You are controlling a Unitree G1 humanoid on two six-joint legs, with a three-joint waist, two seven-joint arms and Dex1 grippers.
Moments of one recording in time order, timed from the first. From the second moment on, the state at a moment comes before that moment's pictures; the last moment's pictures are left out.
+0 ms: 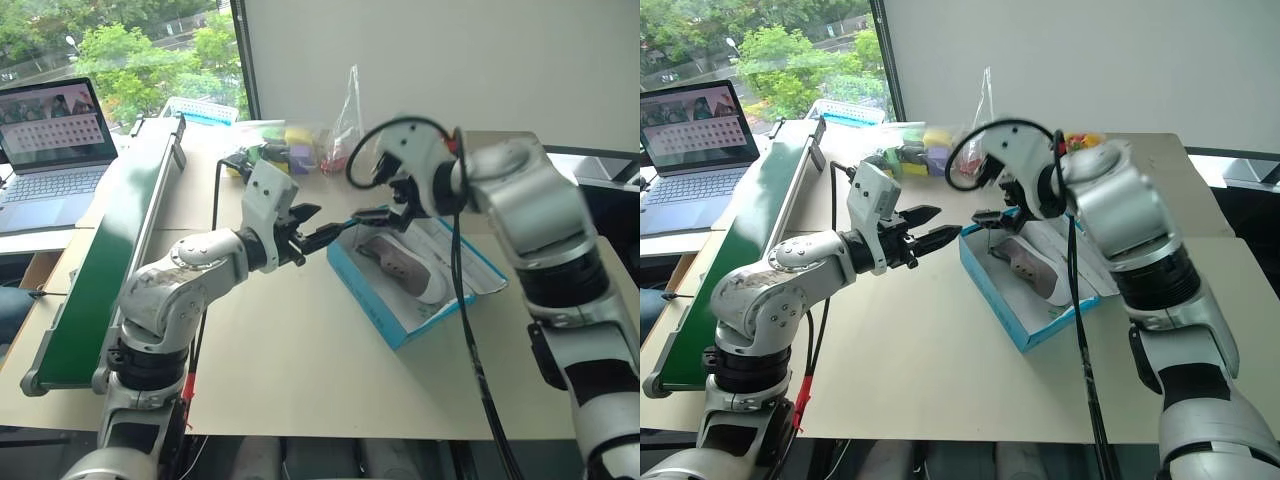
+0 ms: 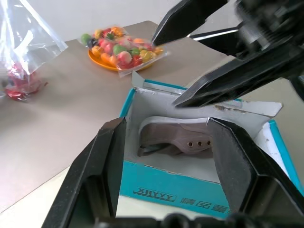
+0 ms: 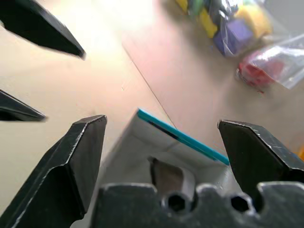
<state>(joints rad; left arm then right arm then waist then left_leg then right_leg) -0.62 0.42 -0.02 -0.42 -0.56 1.01 -0.39 -1.11 -0.62 0.17 -0.16 0.21 1.19 0.94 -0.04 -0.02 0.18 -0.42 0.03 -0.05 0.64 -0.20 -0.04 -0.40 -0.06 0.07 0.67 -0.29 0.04</state>
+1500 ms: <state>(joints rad) -0.14 0.43 0.52 -0.57 -0.32 1.00 -0.01 -0.87 -0.25 0.27 0.35 0.17 0.39 0.83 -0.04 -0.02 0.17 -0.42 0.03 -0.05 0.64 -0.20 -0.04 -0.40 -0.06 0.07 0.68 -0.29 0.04</state>
